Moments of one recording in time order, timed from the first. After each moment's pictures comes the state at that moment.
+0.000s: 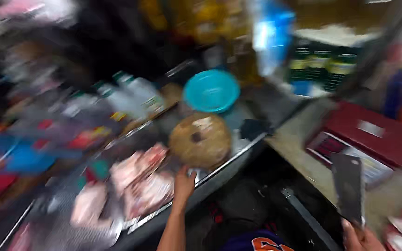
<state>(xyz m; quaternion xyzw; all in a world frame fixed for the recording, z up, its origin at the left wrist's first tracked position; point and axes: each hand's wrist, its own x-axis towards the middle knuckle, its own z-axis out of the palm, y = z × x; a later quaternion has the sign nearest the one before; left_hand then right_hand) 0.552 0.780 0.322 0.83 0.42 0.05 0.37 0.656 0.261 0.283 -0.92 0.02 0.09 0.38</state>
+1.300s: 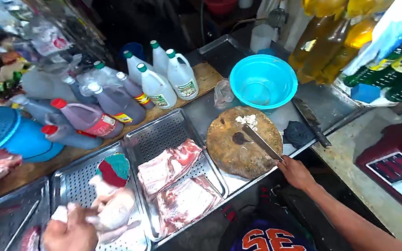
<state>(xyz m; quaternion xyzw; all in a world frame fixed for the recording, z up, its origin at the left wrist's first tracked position) 0.294 1.075 0.406 0.65 0.55 0.42 0.32 0.759 0.674 0.285 -0.92 -0.23 0.28 0.12</state>
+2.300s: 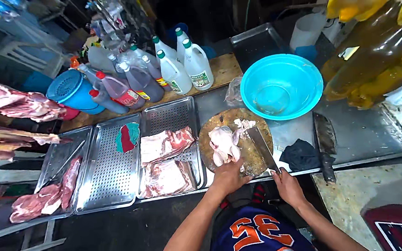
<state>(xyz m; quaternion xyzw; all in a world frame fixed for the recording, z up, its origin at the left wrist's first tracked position) 0.683 0.801 0.318 0.89 0.33 -0.19 0.24 0.860 0.617 0.240 -0.87 -0.33 0.32 0.18</state>
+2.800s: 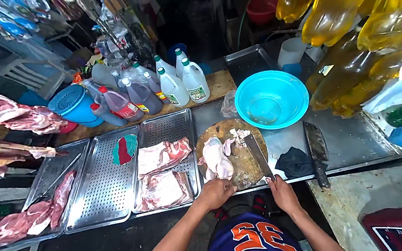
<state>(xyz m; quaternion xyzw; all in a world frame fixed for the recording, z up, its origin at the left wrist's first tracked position) 0.637 0.812 0.325 0.87 0.29 -0.24 0.31 0.854 0.618 0.241 -0.87 -0.30 0.32 0.21</state>
